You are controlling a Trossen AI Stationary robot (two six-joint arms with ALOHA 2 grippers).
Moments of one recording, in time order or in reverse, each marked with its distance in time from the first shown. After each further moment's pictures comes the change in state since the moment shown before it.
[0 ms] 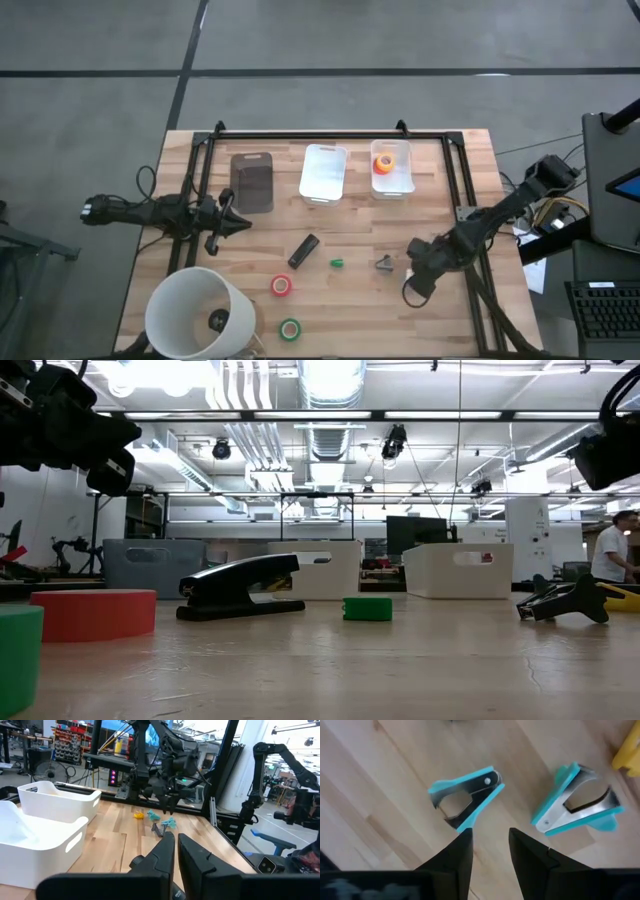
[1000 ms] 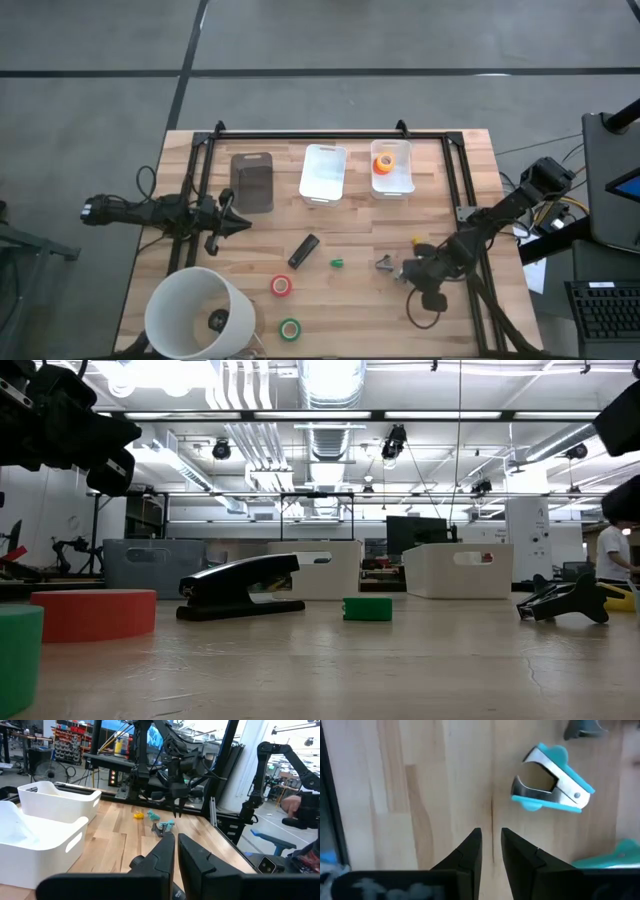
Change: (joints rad) left arm 0.000 0.000 0.000 0.000 0.000 0.000; right arm 0.064 0.061 0.025 0.140 -0.014 -0.550
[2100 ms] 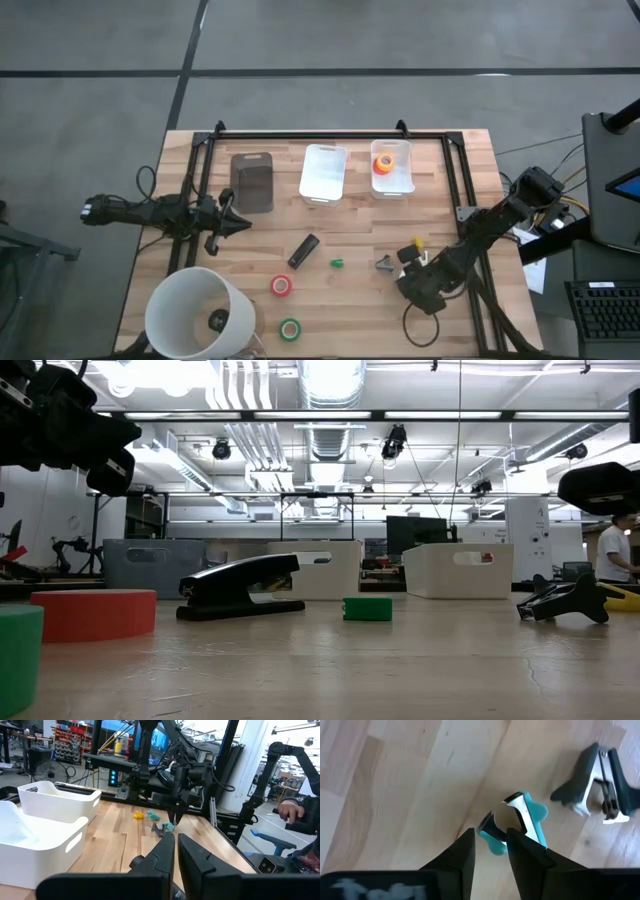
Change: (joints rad) left arm 0.000 0.000 0.000 0.000 0.000 0.000; right arm 0.054 0.182 0.088 -0.018 0.222 -0.413
